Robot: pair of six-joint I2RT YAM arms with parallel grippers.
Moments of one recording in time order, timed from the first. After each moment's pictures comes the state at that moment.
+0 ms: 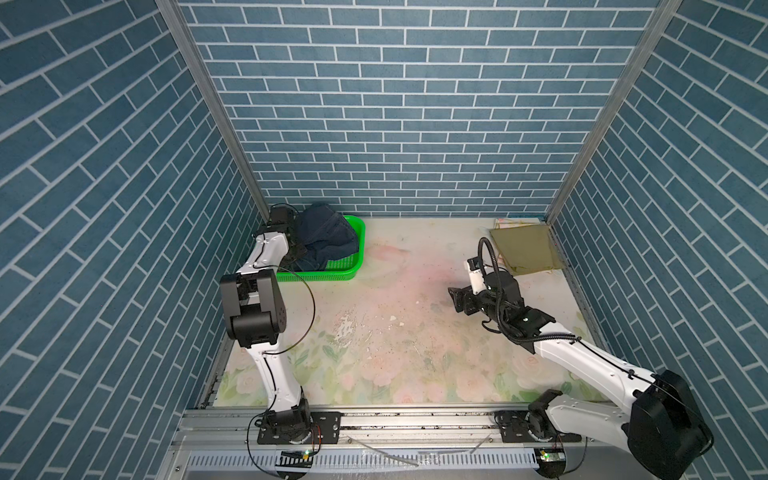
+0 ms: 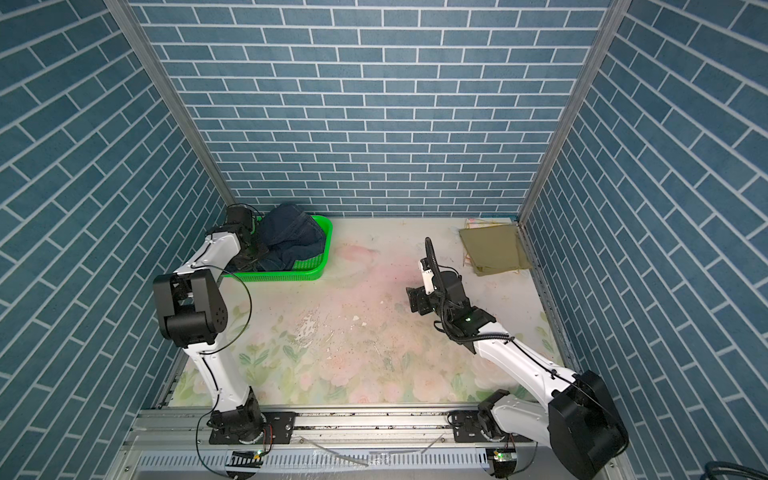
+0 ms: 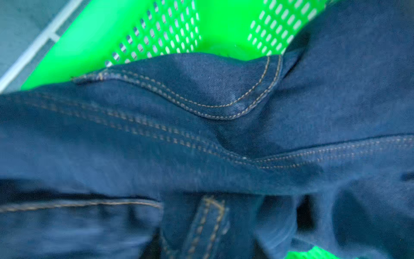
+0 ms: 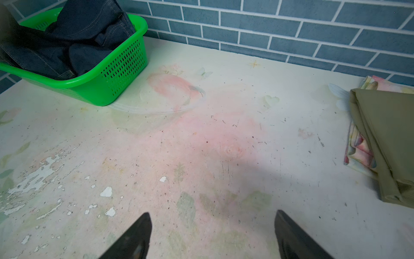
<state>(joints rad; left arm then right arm) 0.16 1.99 1.63 -0.73 -0.16 -0.54 0.62 1.14 0.67 -0.05 0.08 0.11</state>
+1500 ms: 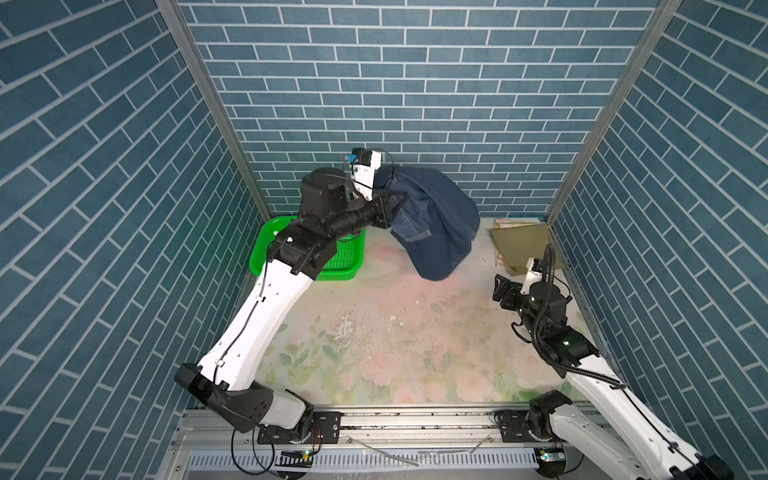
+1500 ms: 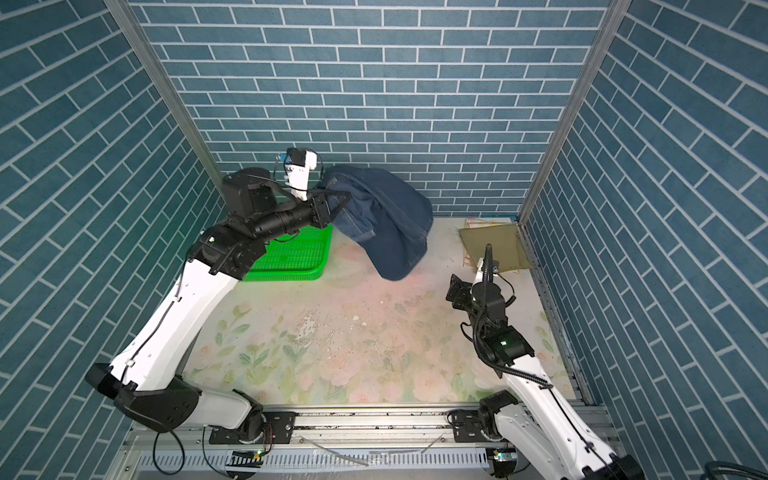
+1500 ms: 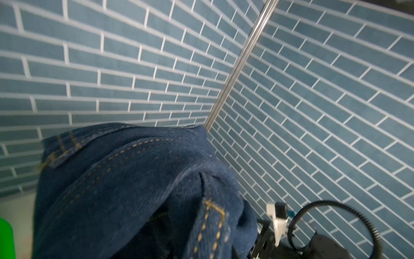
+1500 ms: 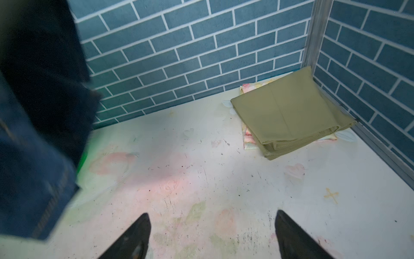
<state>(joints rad) -0.50 1.41 1.62 -0.43 0.37 -0.45 0.40 0.75 0.59 -0.21 0.29 0.41</state>
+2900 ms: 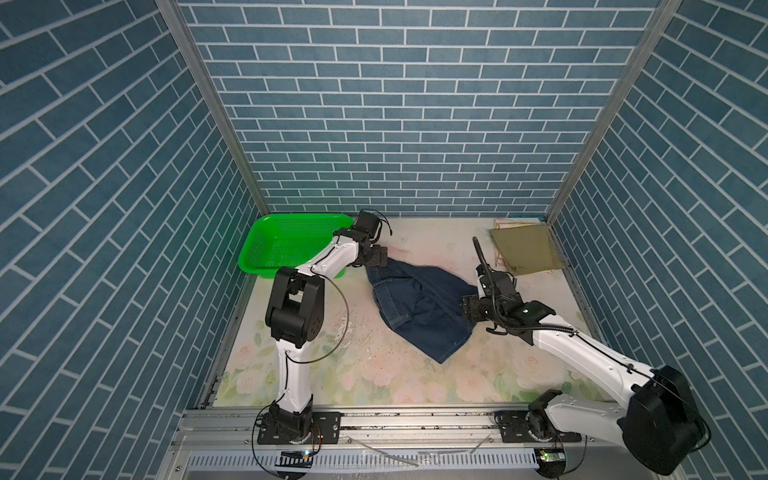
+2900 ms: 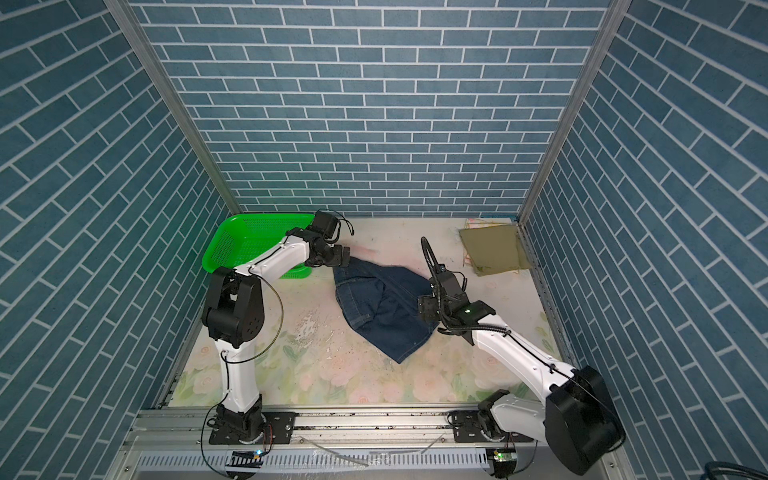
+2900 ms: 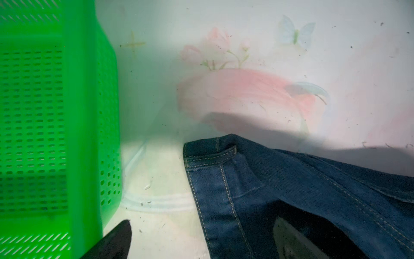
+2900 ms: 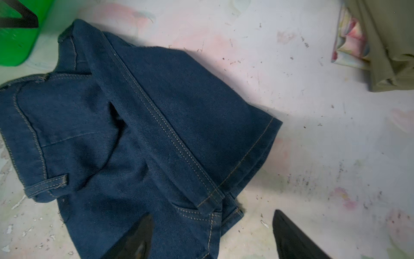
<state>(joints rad) -0.35 2.04 1.65 -0.71 -0.08 -0.30 0.59 1.25 0.78 -0.42 0.13 0.33</state>
